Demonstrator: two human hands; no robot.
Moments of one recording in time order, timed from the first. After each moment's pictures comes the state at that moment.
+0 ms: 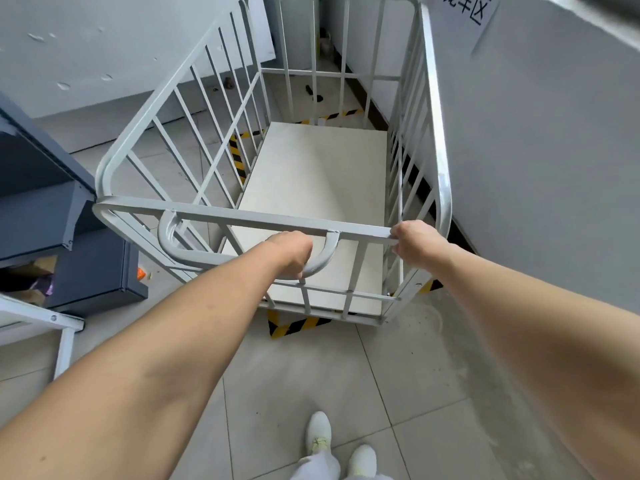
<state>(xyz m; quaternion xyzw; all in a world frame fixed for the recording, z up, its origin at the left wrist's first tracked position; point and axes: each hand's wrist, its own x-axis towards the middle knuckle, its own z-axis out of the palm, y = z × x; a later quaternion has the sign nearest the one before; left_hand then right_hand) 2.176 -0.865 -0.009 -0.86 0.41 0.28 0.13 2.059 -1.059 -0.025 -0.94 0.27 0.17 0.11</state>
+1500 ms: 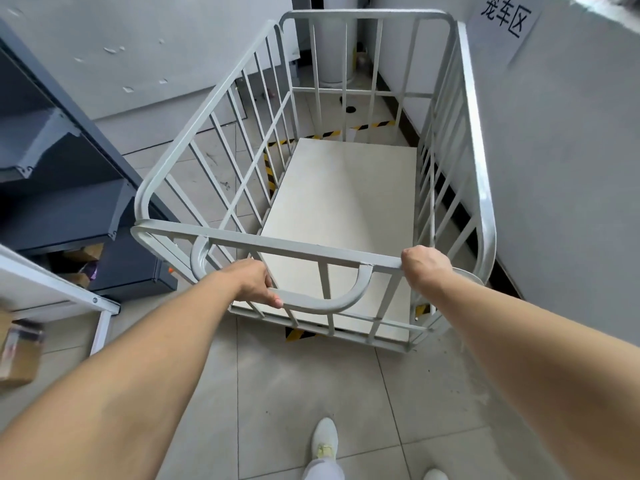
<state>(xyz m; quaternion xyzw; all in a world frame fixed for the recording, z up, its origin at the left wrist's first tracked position) 2.176 -0.776 -0.017 -0.90 0.25 0.35 0.04 2.045 -1.041 -0.033 -0.95 0.25 0.20 0.03</state>
